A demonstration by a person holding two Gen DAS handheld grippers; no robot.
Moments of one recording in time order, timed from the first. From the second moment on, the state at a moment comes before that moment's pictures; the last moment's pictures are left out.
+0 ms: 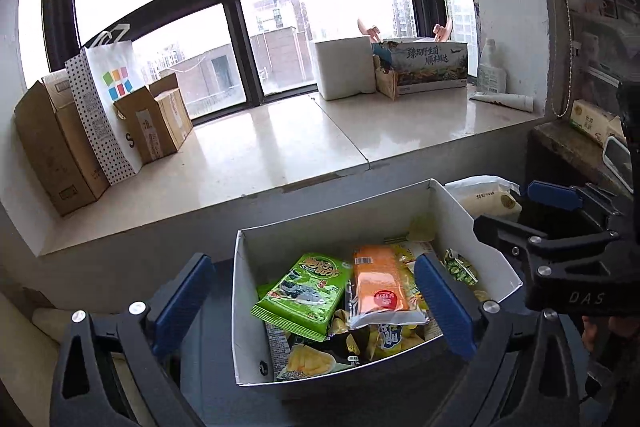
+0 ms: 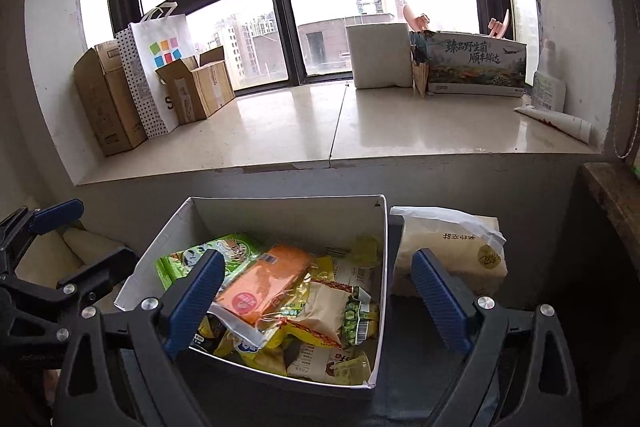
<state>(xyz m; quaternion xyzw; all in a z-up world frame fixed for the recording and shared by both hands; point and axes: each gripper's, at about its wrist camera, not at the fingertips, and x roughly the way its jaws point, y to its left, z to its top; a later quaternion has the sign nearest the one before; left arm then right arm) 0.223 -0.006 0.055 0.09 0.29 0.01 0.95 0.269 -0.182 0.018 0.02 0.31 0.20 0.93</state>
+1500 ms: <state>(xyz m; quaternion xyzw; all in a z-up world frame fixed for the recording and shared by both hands) -0.002 0.025 0.040 -0.07 0.31 0.00 0.95 0.033 -0.208 0.029 0.03 0.29 0.24 0.93</state>
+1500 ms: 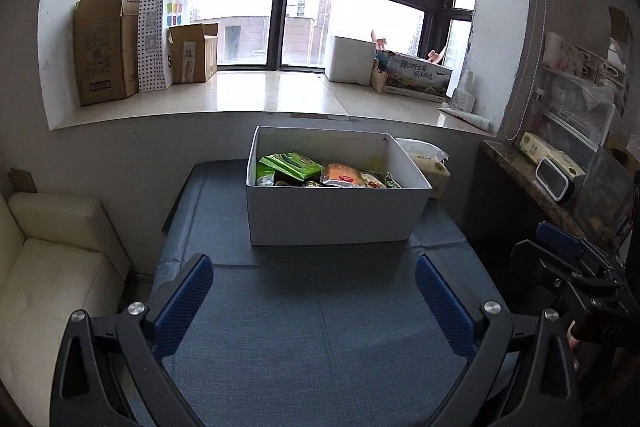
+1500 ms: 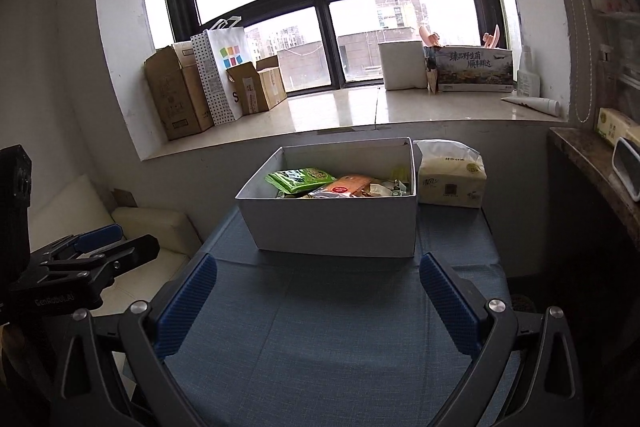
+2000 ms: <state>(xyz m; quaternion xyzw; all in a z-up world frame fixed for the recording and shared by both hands) 0.000 0.021 0.039 -0.05 0.32 -0.01 0.95 0.032 -0.211 0.031 0.04 0.28 0.24 0.93</state>
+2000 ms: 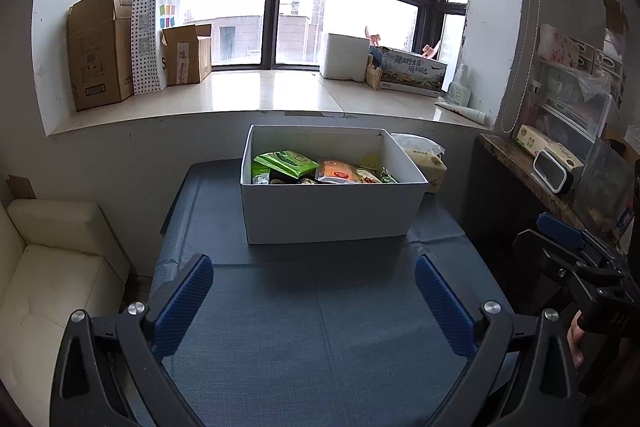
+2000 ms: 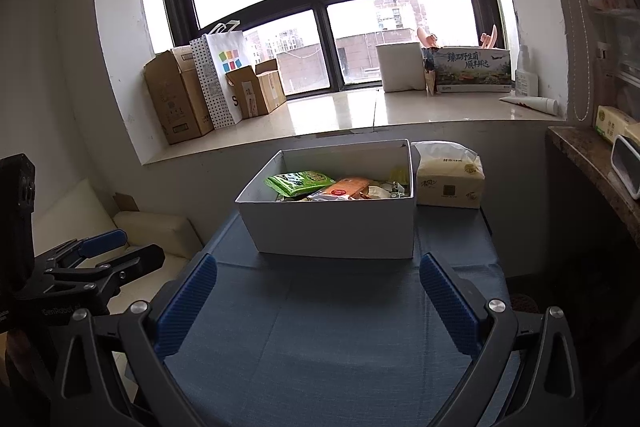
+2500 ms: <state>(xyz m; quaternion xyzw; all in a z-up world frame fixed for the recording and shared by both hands) 0.000 0.019 0.037 -0.05 0.32 -0.01 0.95 0.031 -0.210 0.031 0.03 0.29 0.24 0.93</state>
